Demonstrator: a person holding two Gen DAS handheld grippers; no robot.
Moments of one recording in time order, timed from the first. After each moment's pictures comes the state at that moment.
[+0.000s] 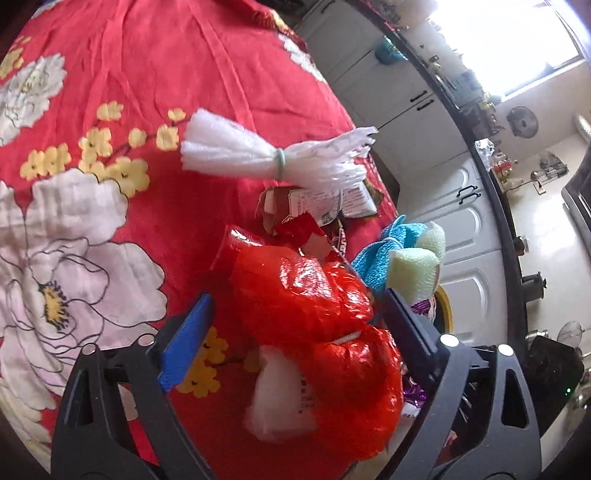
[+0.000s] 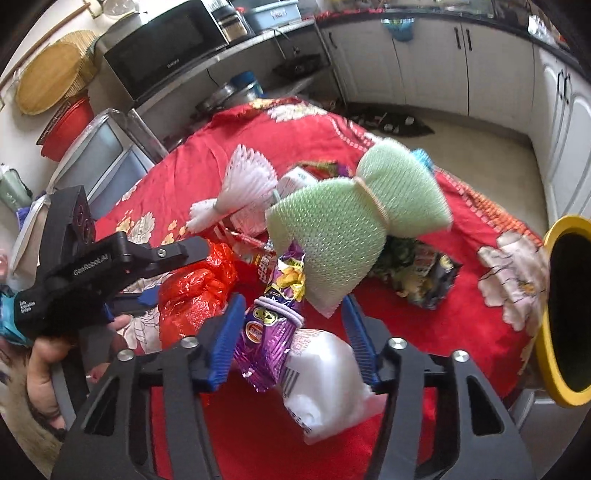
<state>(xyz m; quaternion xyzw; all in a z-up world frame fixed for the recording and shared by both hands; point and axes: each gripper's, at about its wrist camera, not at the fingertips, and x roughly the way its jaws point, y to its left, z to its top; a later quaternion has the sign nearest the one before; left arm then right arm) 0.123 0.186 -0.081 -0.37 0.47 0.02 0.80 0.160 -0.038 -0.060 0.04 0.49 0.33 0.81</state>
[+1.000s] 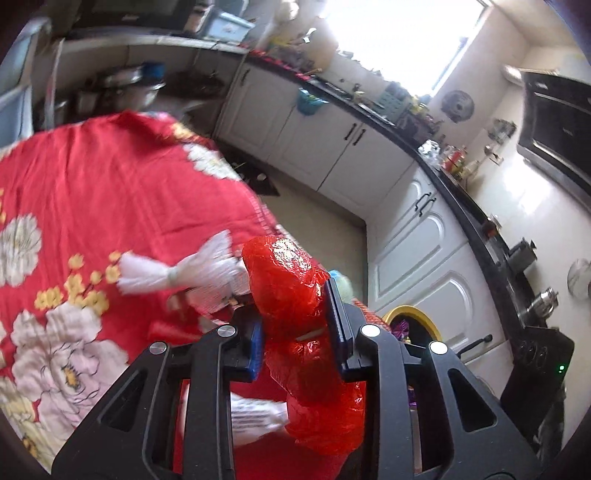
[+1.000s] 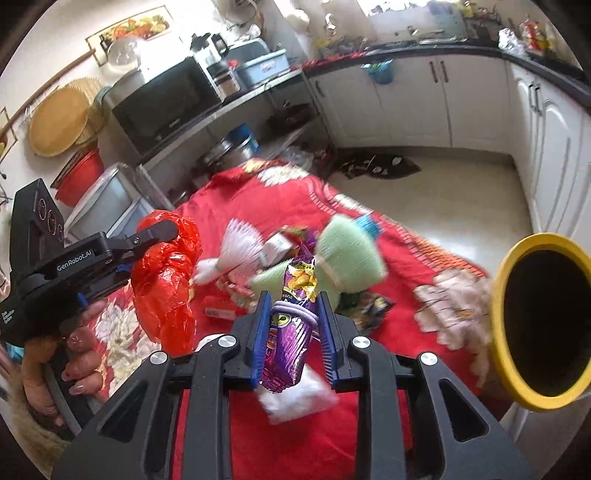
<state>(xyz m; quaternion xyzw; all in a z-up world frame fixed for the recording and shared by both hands) 0.124 0.117 0.033 -0.23 0.34 -0.02 0.91 0.157 -0.111 -0.005 0.09 0.41 0.32 0.85</state>
